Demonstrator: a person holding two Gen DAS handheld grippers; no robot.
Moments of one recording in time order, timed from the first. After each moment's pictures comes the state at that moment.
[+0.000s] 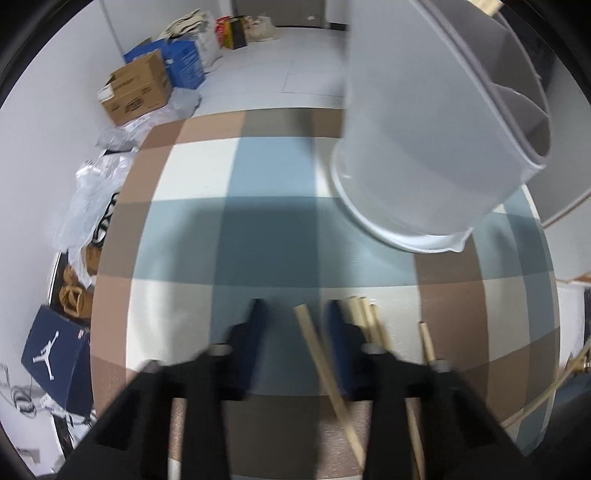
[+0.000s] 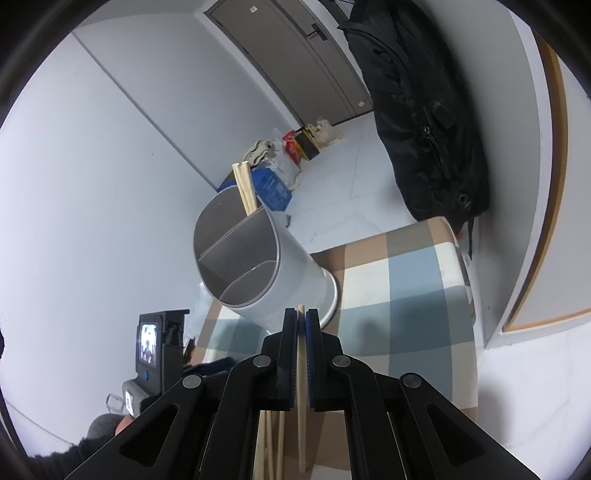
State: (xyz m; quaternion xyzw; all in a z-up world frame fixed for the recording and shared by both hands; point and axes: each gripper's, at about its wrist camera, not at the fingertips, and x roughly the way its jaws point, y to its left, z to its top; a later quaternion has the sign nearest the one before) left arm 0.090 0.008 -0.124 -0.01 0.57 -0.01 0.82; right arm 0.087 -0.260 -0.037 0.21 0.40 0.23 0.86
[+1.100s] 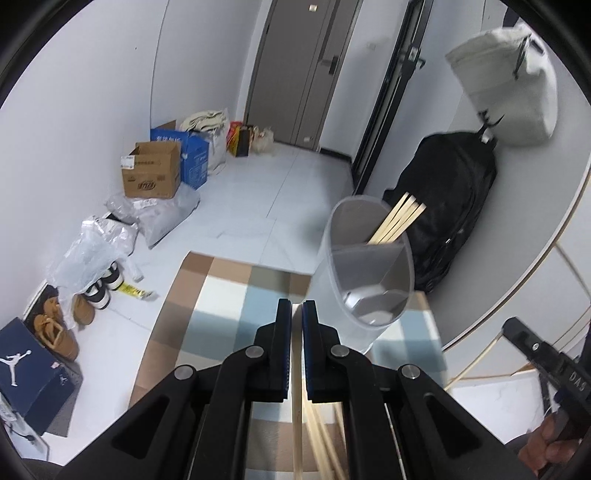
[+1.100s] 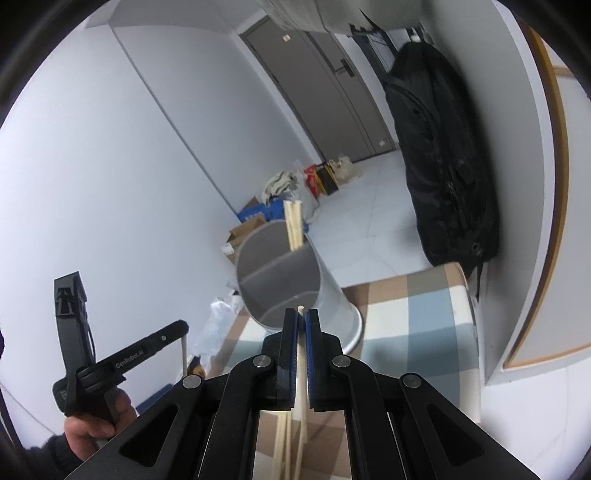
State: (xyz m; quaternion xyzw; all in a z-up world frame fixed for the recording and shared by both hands) left arm 0.042 0.038 -0.004 -0.13 0.34 -0.03 0.93; right arm 0.058 -0.246 0.003 0.18 0.31 0.24 0.90
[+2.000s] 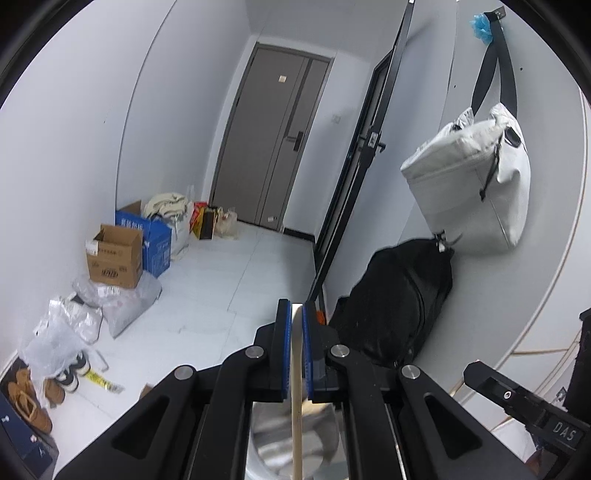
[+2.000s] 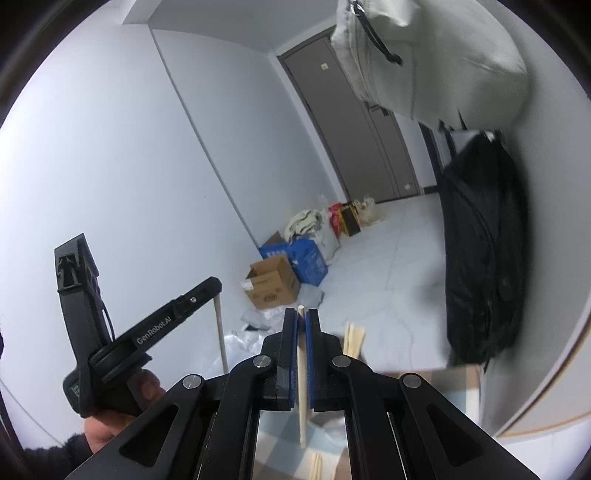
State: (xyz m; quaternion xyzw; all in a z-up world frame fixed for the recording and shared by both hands) left arm 0.100 0.028 0.098 -0.14 0.19 -0.08 0.97; right arm 0.112 -0.209 0.127 0.15 0.25 0.27 0.92
